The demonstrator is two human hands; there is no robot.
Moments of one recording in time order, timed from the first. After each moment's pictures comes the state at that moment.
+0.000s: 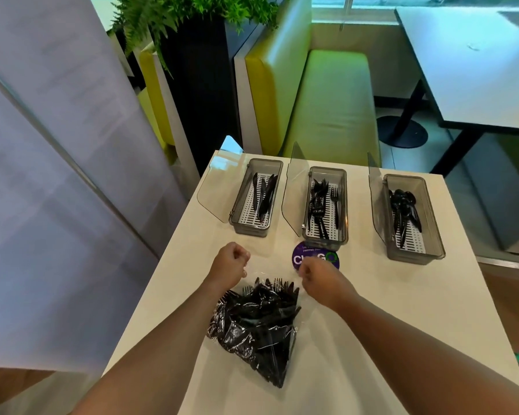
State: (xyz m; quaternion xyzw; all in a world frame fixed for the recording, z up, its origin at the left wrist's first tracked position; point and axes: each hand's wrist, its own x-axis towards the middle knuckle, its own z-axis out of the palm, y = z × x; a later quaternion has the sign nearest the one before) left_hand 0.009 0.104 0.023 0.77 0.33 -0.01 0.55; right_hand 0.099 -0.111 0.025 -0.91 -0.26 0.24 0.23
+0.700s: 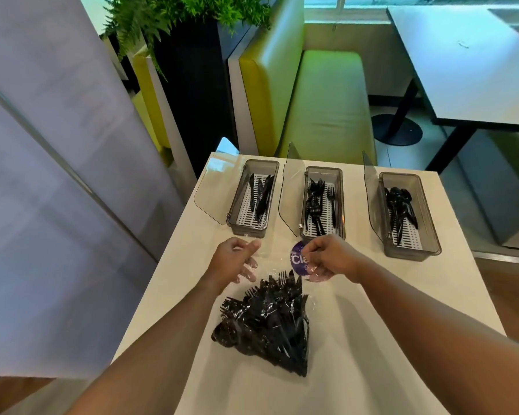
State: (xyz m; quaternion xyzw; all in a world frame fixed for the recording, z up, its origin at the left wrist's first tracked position) left_hand 0.012 0.104 0.046 0.71 0.31 -0.03 0.63; right_hand 0.147 -0.117 0.060 -0.81 -0.12 0.39 0.42
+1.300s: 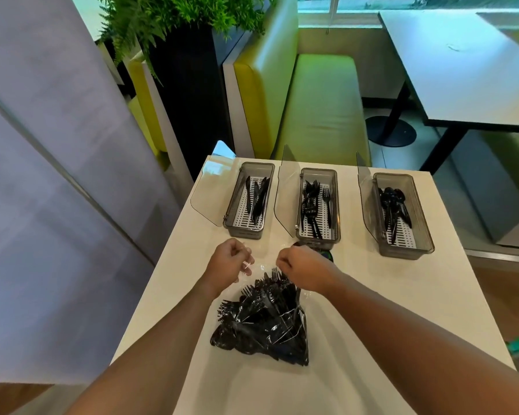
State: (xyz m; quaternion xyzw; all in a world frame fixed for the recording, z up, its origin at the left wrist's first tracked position) left_hand 0.008 0.101 0.048 0.74 0.27 0.00 0.61; right_hand 0.102 -0.081 0.071 -0.88 -0.38 0.23 0.18
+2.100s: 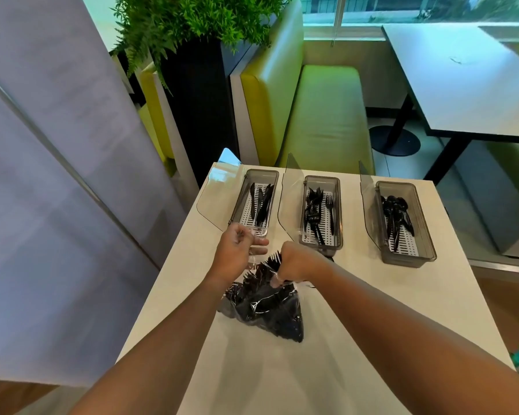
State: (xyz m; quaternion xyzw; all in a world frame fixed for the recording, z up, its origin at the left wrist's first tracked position) left_hand 0.021 0.086 0.086 0.70 0.24 0.09 0.67; right_hand 0.100 -0.049 0.112 -0.88 -0.26 0.36 0.13
